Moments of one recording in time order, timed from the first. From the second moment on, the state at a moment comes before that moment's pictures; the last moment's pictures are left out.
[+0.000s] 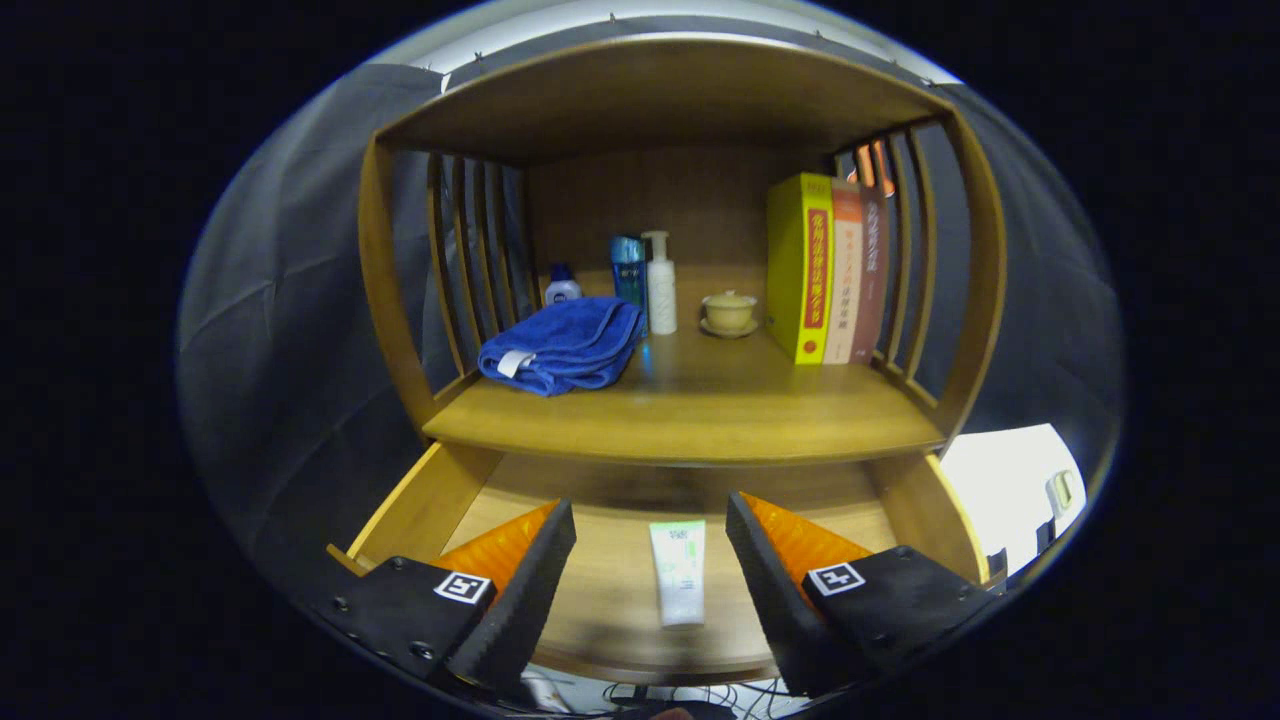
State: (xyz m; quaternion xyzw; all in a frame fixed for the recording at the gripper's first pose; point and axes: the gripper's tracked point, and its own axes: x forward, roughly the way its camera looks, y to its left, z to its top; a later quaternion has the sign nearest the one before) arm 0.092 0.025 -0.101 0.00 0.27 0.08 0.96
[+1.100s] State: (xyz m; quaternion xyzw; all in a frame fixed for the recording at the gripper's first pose) arm 0.104 0.002 -0.247 0.00 0.57 0.03 0.82
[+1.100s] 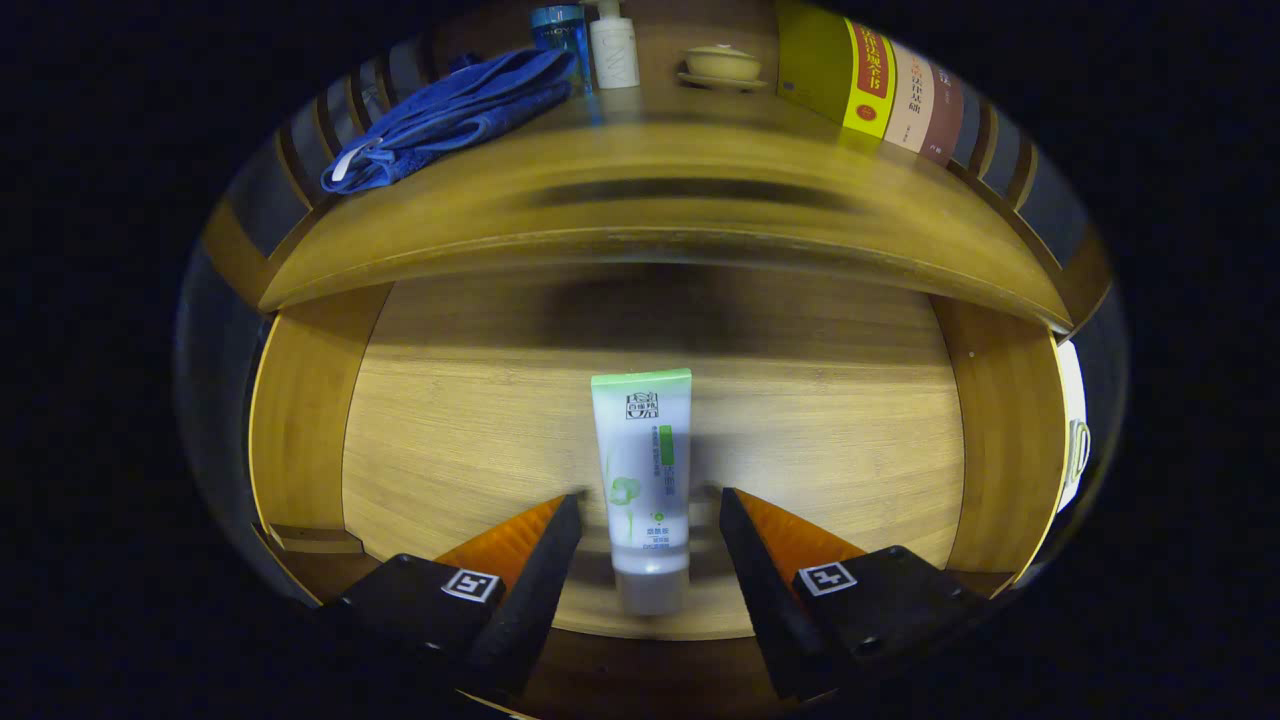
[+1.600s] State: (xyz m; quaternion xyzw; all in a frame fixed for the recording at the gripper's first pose) arm 0.109 0.010 -0.253 -0.01 0.59 0.03 0.81
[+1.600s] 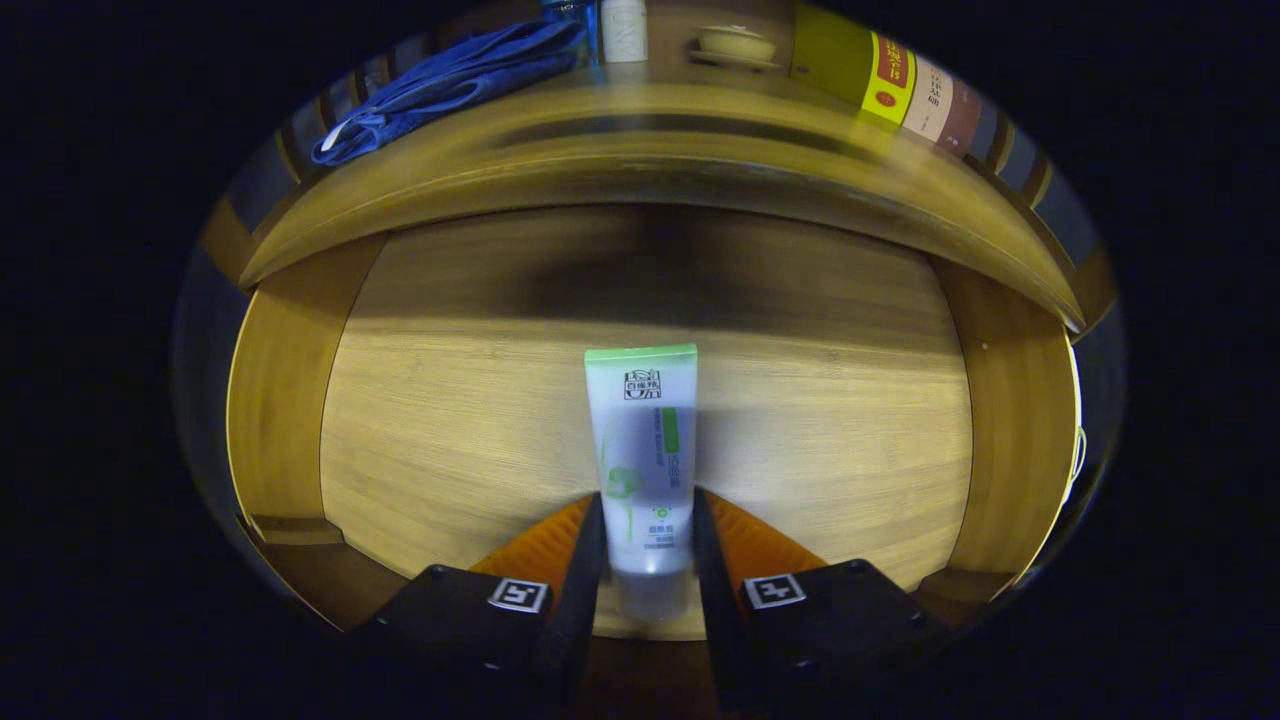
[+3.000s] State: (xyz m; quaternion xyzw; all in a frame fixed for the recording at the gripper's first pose) arm 0.210 0.019 -0.079 0.06 0.30 0.06 0.95
